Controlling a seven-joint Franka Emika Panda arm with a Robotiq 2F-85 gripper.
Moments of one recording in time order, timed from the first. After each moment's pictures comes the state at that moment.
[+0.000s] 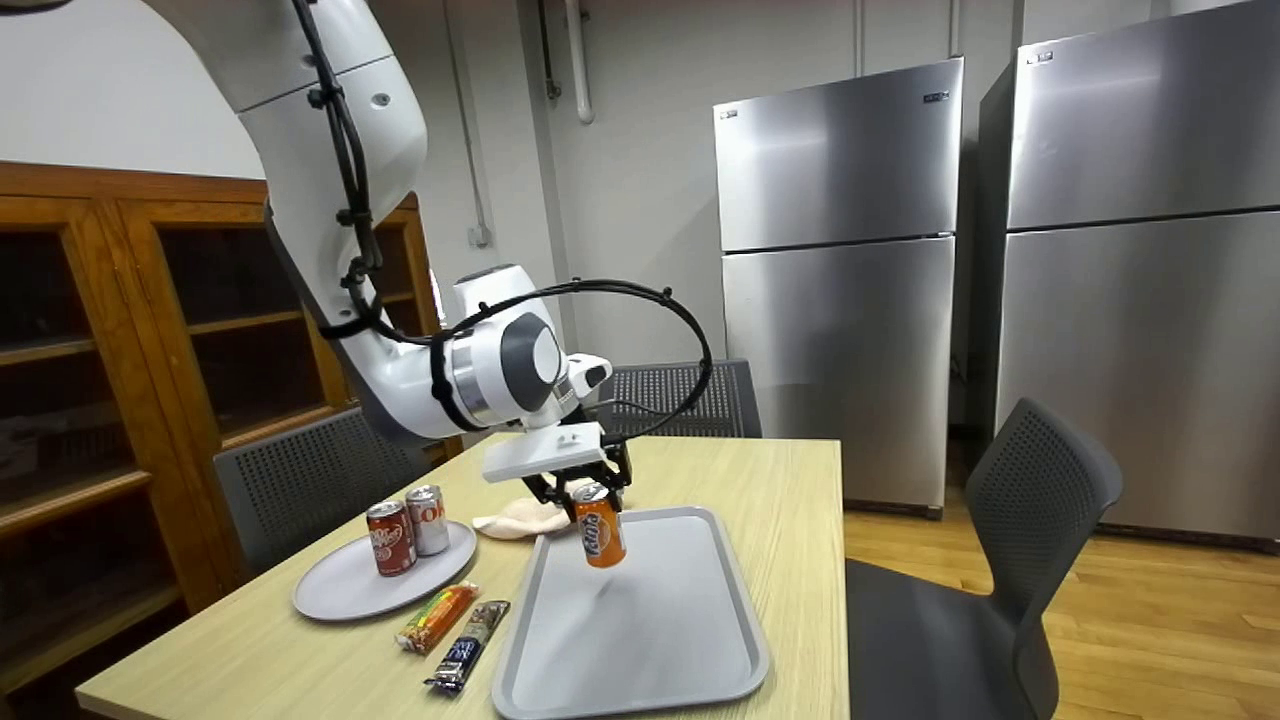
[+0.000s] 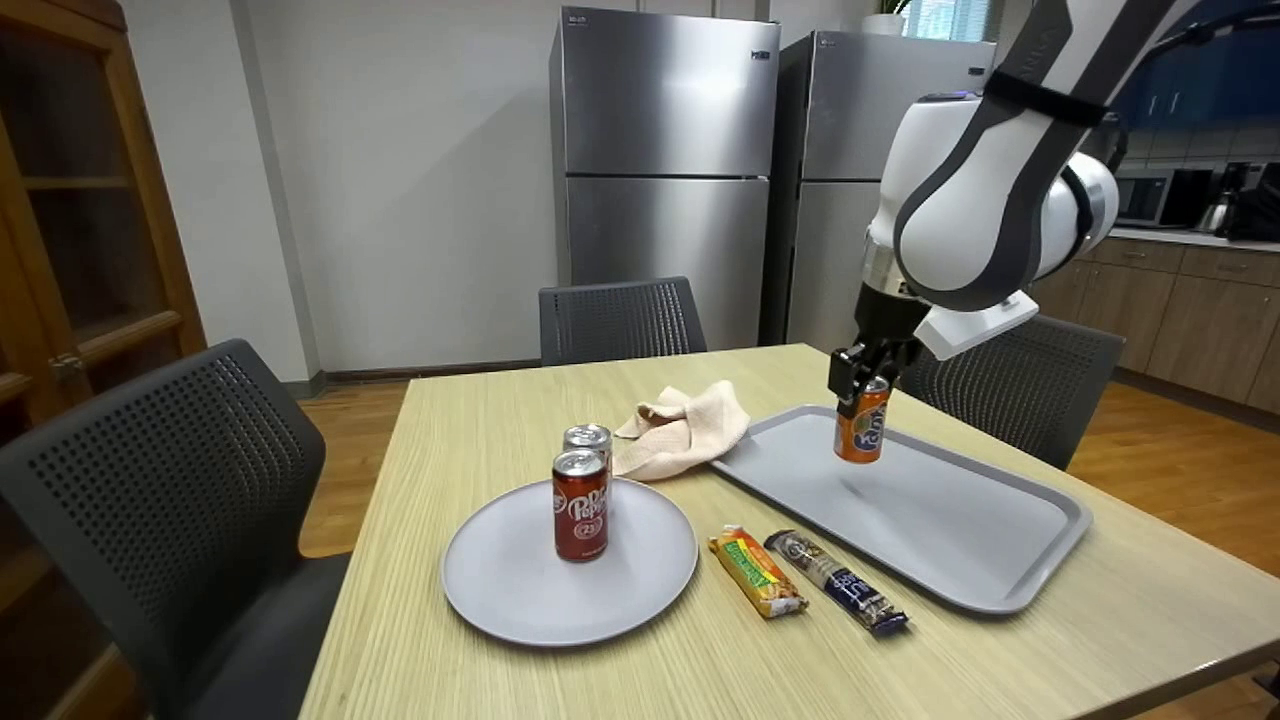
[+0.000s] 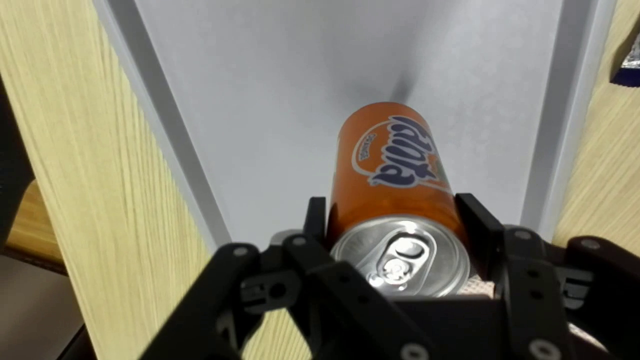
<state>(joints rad) 0.10 0.32 -0.20 -2.38 -0.33 3.01 -0.04</state>
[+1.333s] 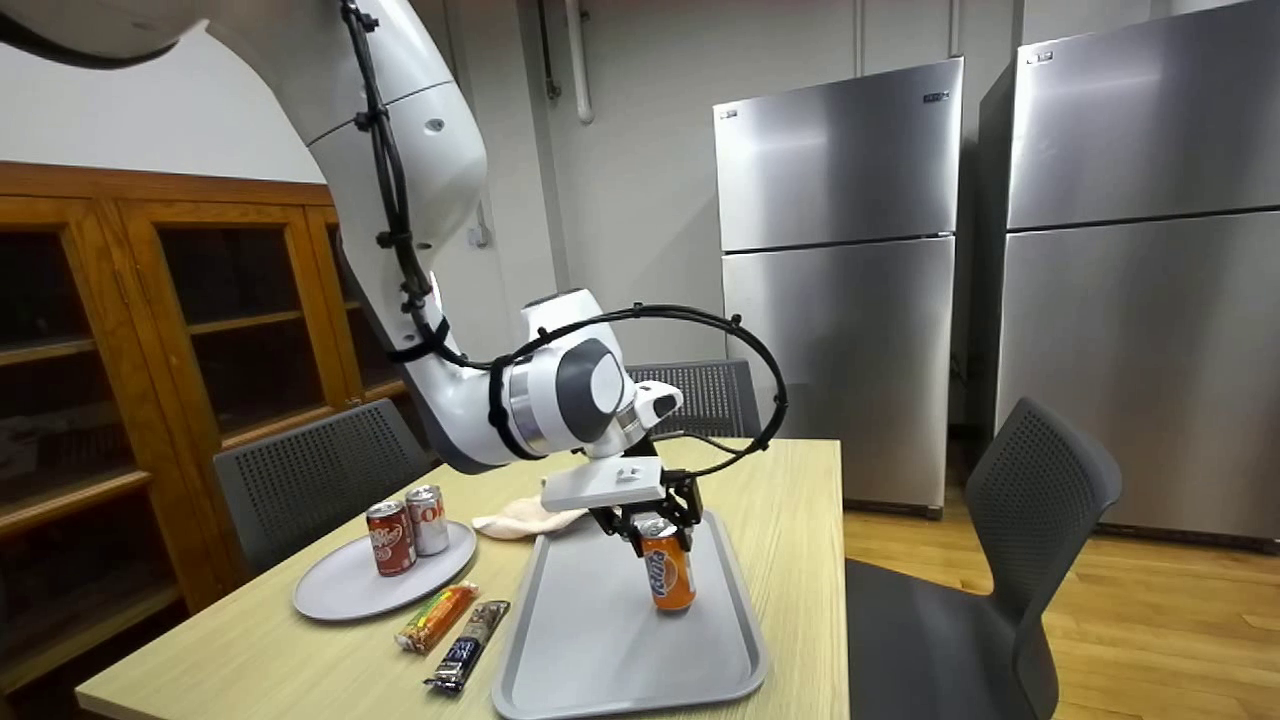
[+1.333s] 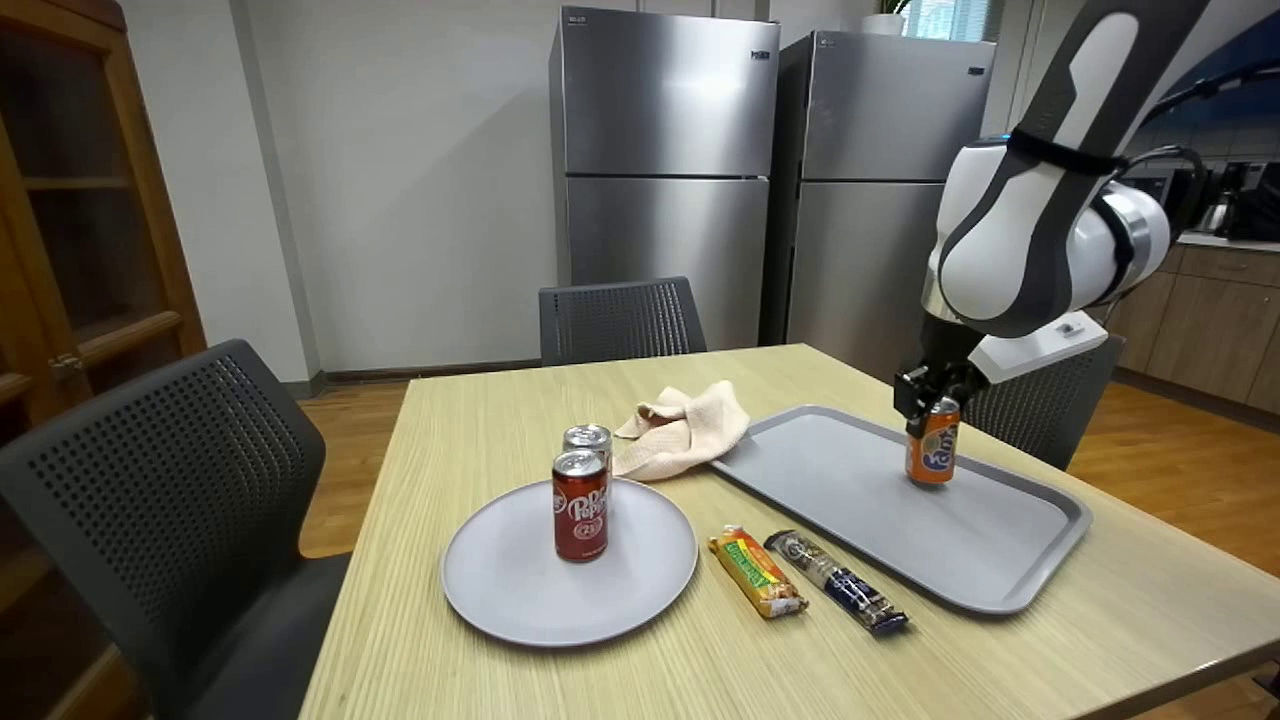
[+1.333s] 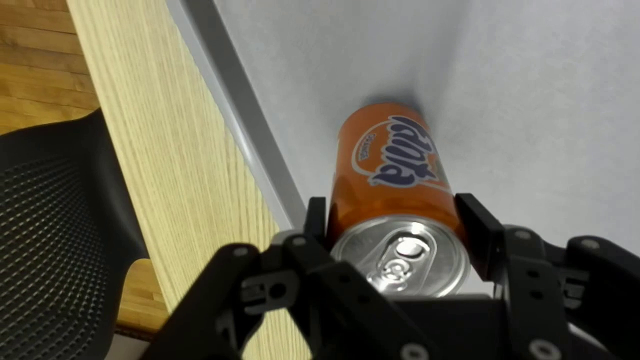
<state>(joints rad) 0.06 0.42 -0.31 -2.35 -0.29 3.01 -0.02</state>
